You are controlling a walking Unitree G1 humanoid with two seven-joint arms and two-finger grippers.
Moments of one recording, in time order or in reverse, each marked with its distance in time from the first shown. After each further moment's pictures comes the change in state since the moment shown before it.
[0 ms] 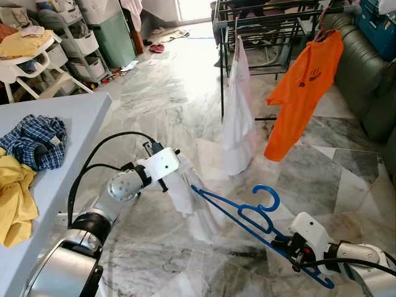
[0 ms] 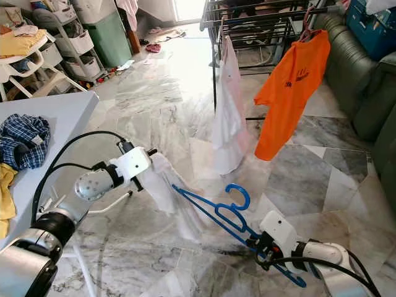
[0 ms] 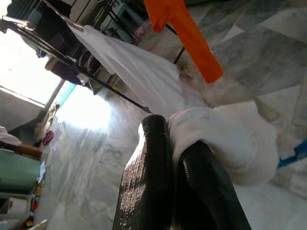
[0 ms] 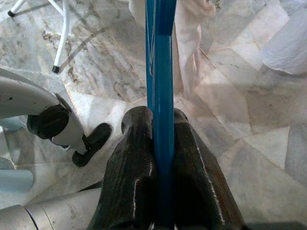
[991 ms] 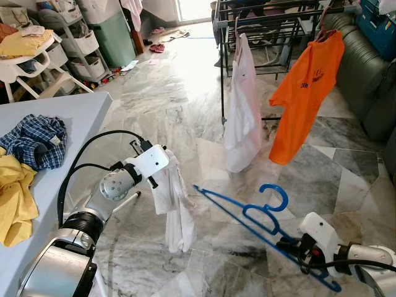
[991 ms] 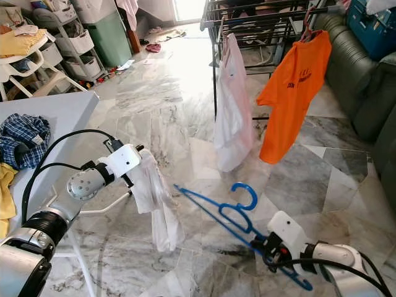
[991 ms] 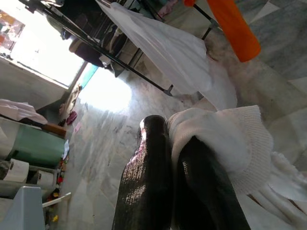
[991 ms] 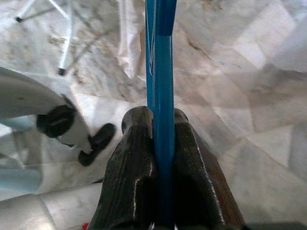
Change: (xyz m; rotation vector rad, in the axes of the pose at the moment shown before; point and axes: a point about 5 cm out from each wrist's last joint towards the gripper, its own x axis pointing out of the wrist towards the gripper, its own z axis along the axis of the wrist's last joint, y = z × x) left arm -0.007 0.014 -0.011 0.019 0.074 0.103; right arm -0.015 -0.004 -0.001 0.020 -0.002 -0.020
